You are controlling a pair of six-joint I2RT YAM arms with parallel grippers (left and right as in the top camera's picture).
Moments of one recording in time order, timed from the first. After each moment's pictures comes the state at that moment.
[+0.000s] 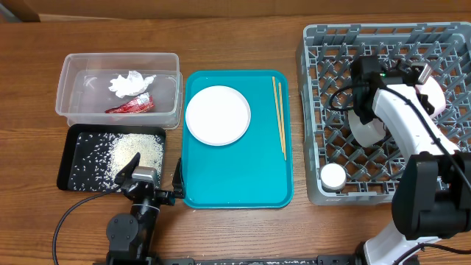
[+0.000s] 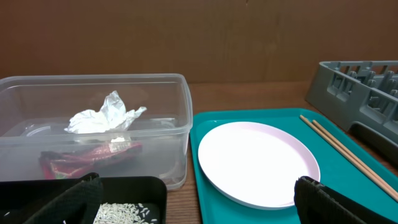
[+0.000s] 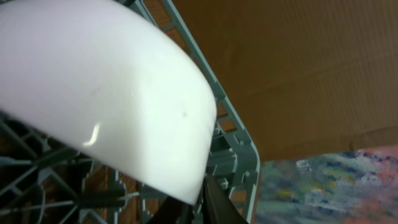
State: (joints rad) left arm -0.06 0.02 0.02 -0.10 0.09 -0.05; right arm 0.04 1.83 1.35 -1.09 1.20 0.59
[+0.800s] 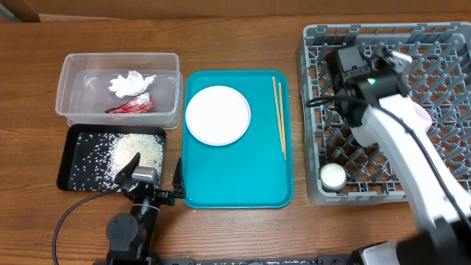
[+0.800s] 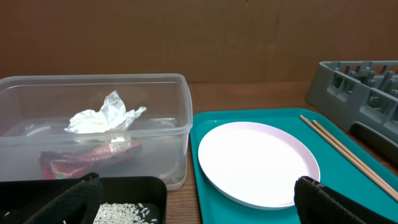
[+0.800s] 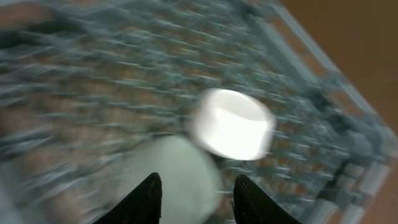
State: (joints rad) left arm -0.06 0.02 0.02 -0.10 0.09 -0.05; right arm 0.29 1.59 1.50 -1.18 0.79 0.74
